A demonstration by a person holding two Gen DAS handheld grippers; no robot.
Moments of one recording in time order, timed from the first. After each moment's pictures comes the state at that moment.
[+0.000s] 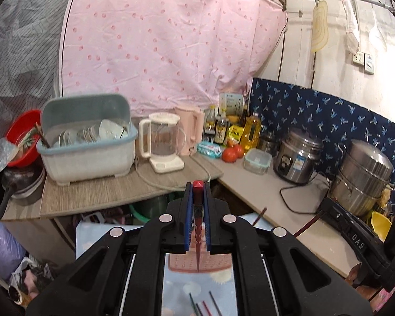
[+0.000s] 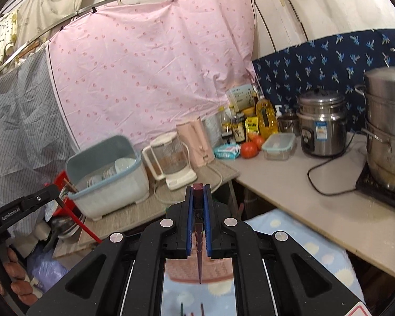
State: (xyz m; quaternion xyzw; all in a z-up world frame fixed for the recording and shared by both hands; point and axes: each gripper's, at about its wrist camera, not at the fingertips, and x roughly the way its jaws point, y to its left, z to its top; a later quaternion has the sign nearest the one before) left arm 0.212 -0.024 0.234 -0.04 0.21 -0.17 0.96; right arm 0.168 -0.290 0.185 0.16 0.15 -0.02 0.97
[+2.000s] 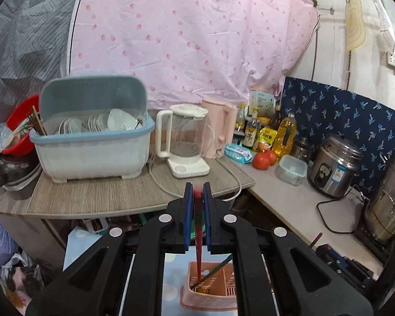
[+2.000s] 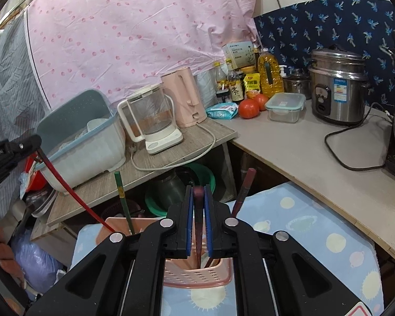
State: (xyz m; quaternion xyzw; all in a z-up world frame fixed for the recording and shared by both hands) left arm 0.327 -0.031 0.152 -0.06 0.22 -0.11 0.97; right arm 0.282 -0.288 0.075 0.15 0.25 -0.03 0.96
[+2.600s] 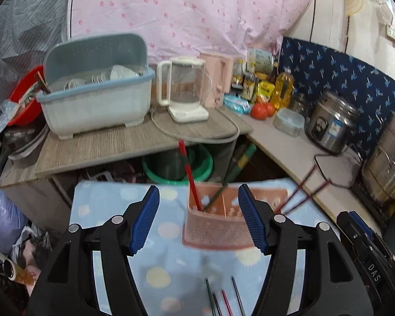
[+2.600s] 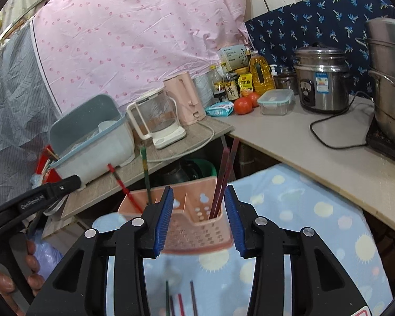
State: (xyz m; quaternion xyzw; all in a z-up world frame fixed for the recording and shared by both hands) left arm 0.258 -0.036 0.109 -0.03 0.33 -0.12 0.94; right arm 0.191 -0.275 0.077 0.17 0.24 -0.02 0.95
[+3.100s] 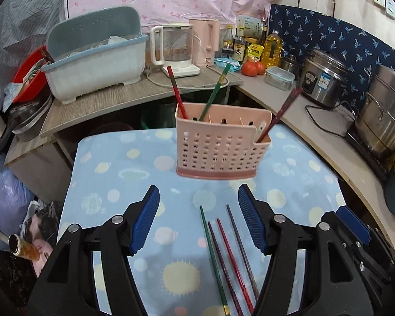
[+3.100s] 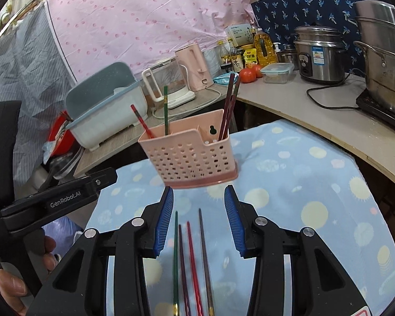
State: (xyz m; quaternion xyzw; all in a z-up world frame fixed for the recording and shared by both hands) left arm 0.164 -0.045 0.063 0.01 0.38 -0.12 0.92; right arm 0.093 -0.237 0.037 0.16 0.29 0.00 0.94
